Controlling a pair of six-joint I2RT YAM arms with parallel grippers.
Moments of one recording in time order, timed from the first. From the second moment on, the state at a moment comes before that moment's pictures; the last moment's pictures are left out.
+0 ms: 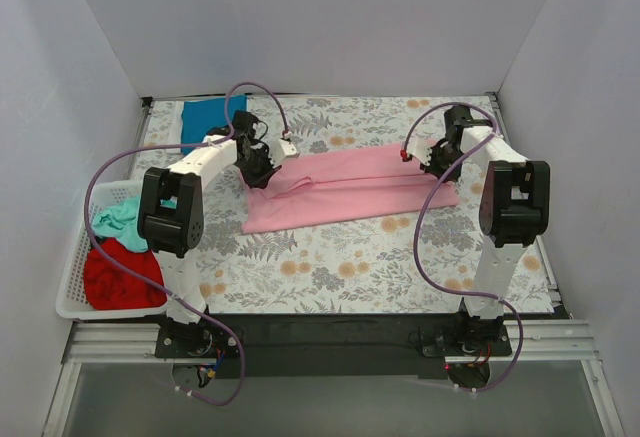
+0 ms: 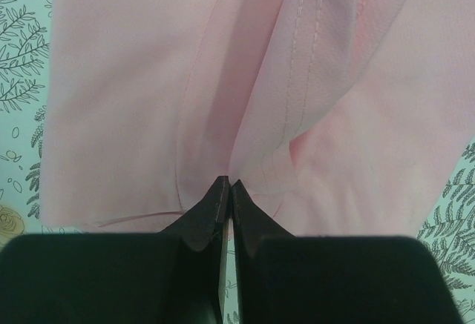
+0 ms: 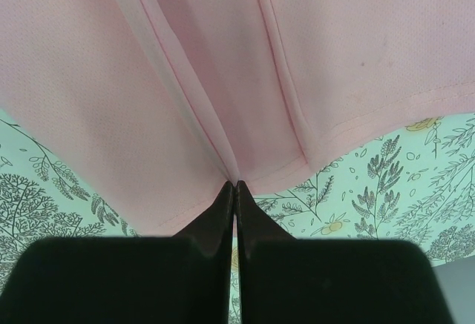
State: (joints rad) left arm -0.24 1.98 1.48 -0.72 0.36 0.88; right arm 0.04 2.00 1.51 -0.85 -0.20 -1.30
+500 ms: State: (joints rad) left arm -0.21 1.98 1.48 -0.66 0.30 0.73; right arm 0.05 2.05 1.55 -0.83 -0.15 -1.23
